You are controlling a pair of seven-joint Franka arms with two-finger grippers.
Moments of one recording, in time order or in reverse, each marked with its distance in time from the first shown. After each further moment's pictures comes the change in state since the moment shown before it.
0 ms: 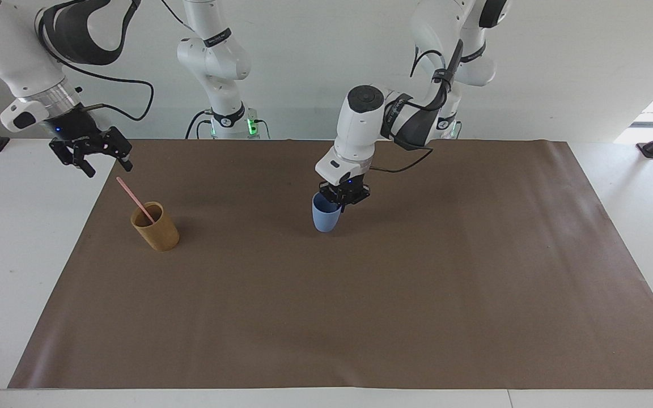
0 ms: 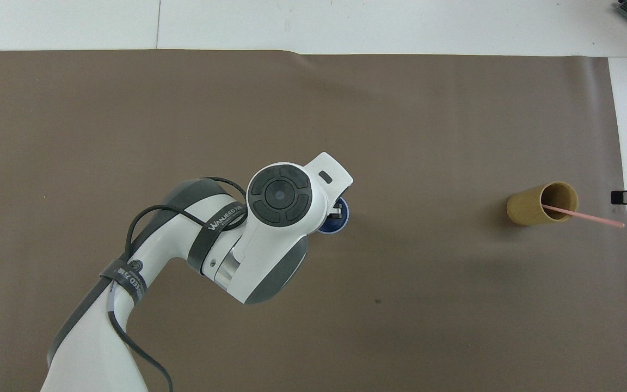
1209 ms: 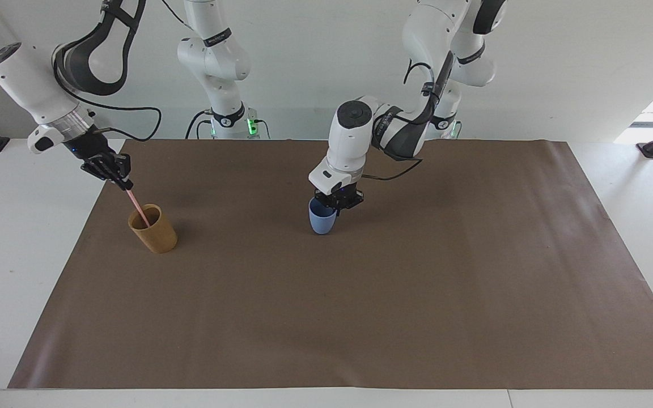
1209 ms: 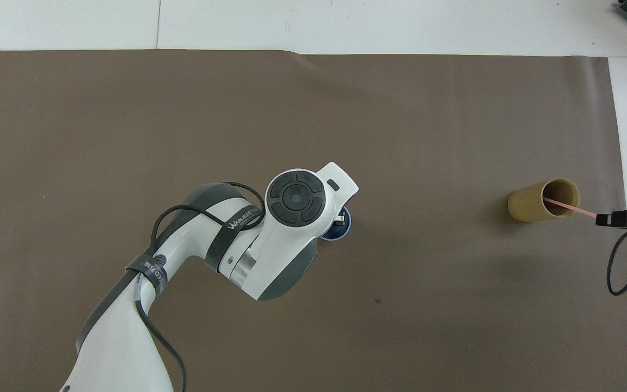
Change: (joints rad) left arm -0.018 0.049 0.008 -0.006 0.000 0.009 0.000; right arm -0.018 -0.010 -0.031 -0.180 0.105 0.114 -0.009
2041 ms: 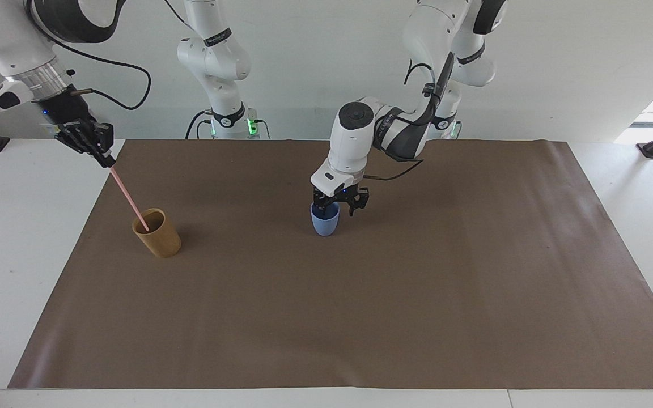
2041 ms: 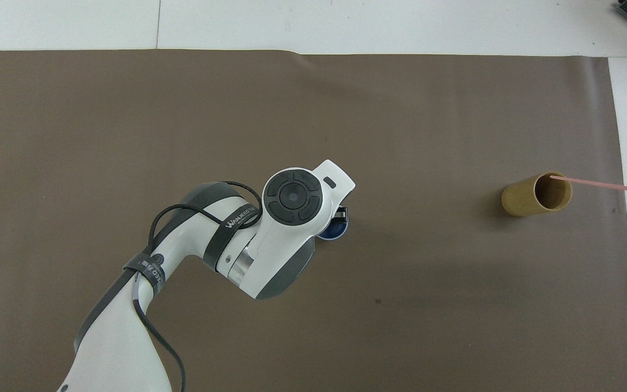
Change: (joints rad) left arm 0.001 -0.005 0.011 0.001 0.000 0.006 -0.036; right arm 0.013 -0.007 0.085 0.336 -0.148 -0.258 0.246
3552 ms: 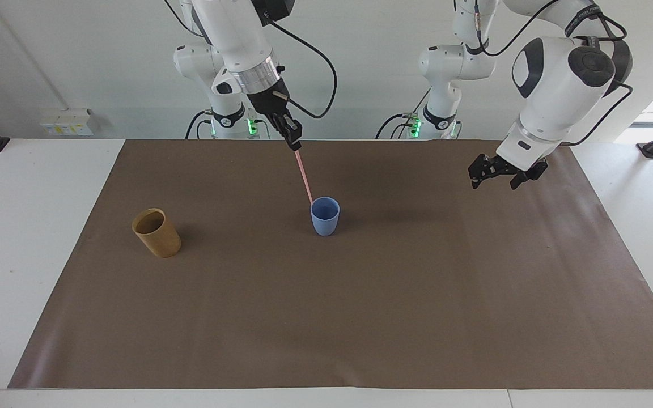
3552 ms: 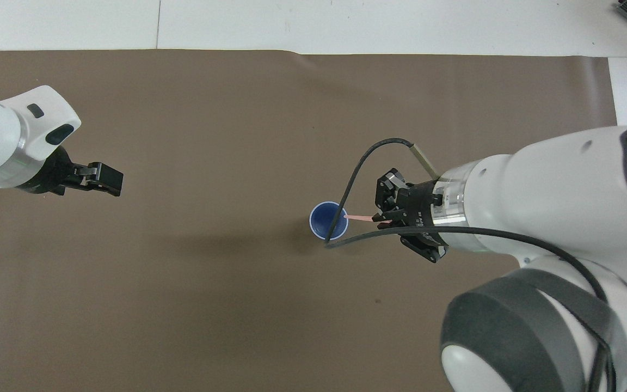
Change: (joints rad) left arm 0.575 -0.314 0.027 0.030 0.004 -0.497 0.634; right arm 0.564 0.061 0.157 0.021 0.103 0.087 1.451
